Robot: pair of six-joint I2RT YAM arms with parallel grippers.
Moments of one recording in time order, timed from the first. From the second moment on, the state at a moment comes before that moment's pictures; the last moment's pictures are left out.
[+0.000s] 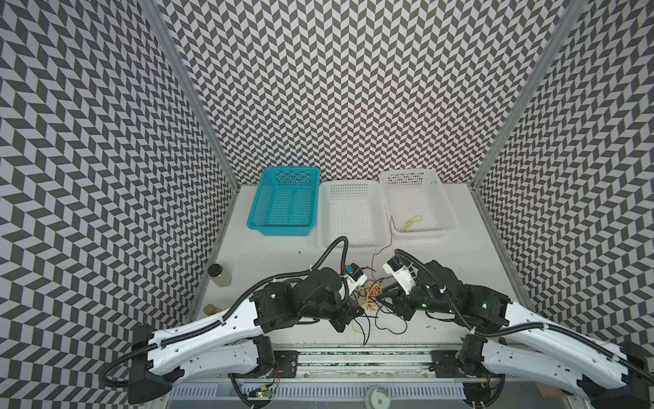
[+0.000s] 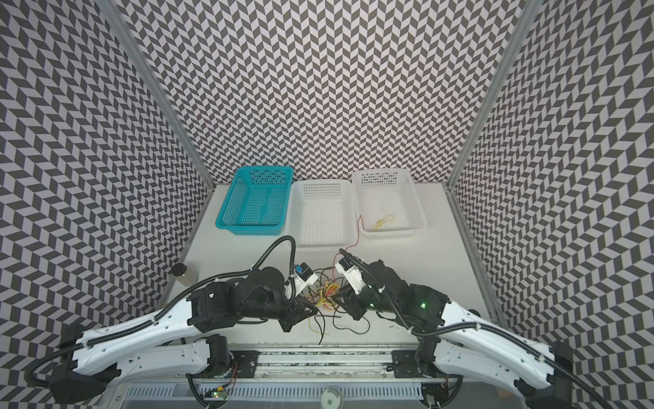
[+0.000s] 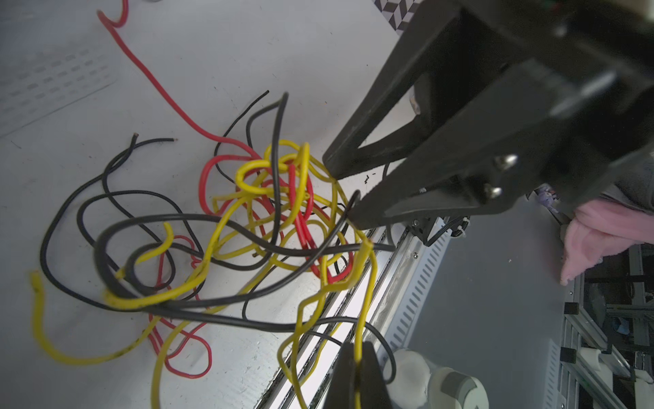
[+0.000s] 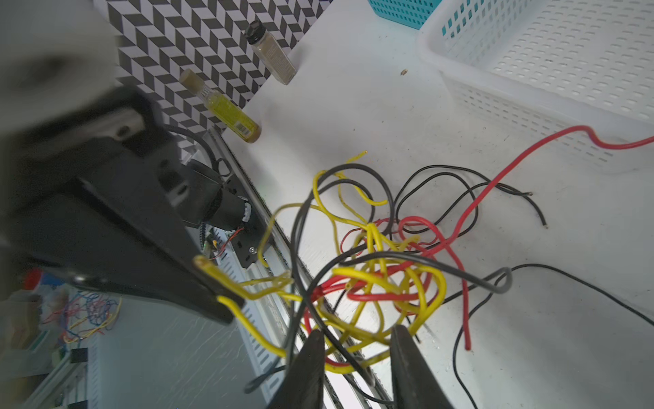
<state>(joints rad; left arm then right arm) -1.13 0.92 0.90 -0.59 0.29 -0.43 0.97 0.86 0.78 -0.45 -0.13 0.43</state>
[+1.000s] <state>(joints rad) -1.09 0.72 1.21 -0.94 0.24 -0.33 0.86 0.57 0.71 -0.65 0.25 0.59</state>
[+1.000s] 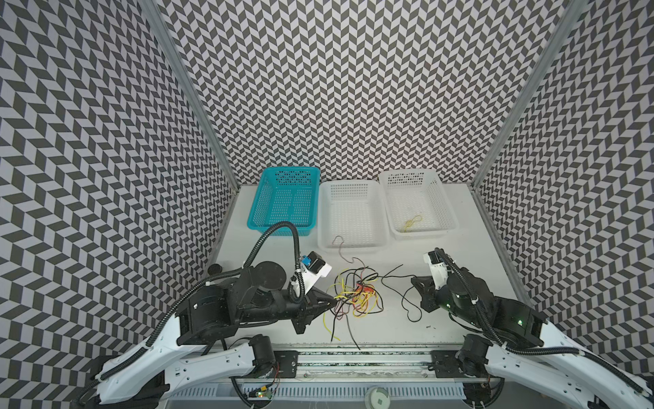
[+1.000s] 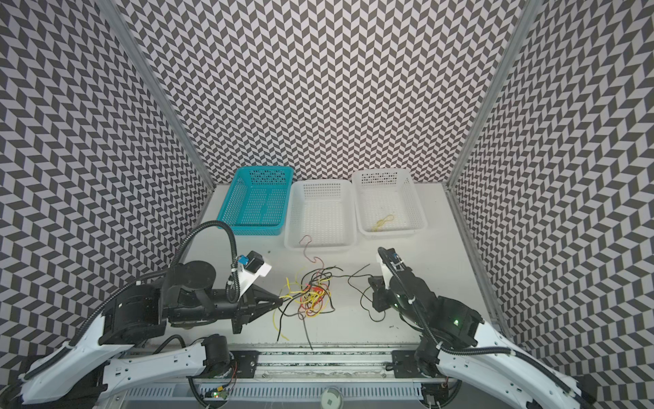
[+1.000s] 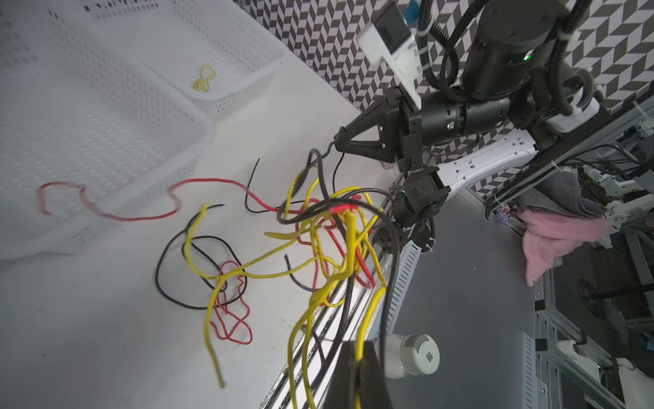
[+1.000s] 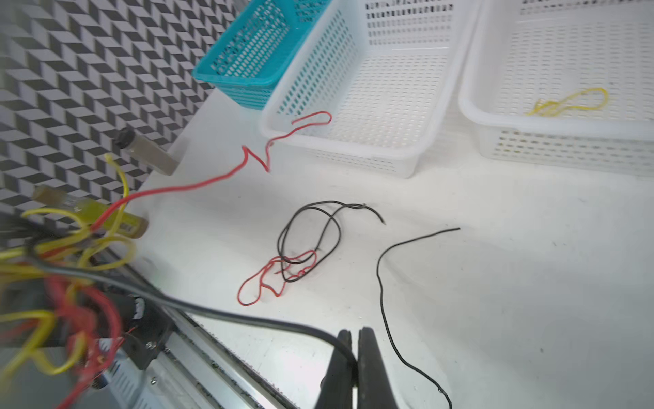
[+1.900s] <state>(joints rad) -1.09 0.73 1.49 -1.04 0.14 -0.34 0.36 0.90 0.56 -0.56 -0.17 0.64</state>
